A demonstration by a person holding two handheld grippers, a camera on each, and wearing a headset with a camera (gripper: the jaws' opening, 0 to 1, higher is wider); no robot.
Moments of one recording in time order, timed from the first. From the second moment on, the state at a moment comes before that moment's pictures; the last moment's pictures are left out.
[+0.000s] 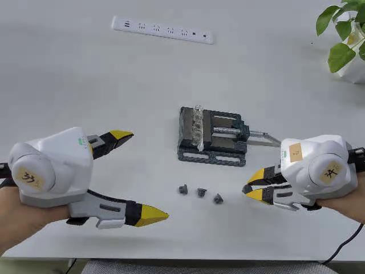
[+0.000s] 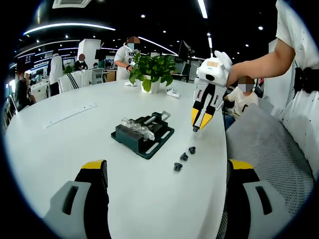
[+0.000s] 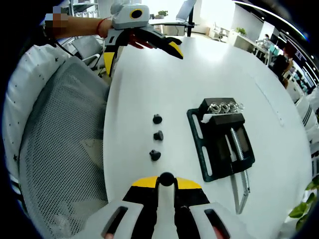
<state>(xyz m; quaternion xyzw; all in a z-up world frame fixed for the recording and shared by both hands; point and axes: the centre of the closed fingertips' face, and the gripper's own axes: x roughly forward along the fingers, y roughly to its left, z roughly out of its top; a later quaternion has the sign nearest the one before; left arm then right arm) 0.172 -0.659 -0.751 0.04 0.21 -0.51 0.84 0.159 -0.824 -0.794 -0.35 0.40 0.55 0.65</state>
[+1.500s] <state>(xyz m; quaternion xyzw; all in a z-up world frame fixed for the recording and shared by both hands) 0.176 -0.660 -0.750 0.03 0.20 -0.51 0.84 0.305 -0.742 -0.736 -0.38 0.36 0.57 0.63</state>
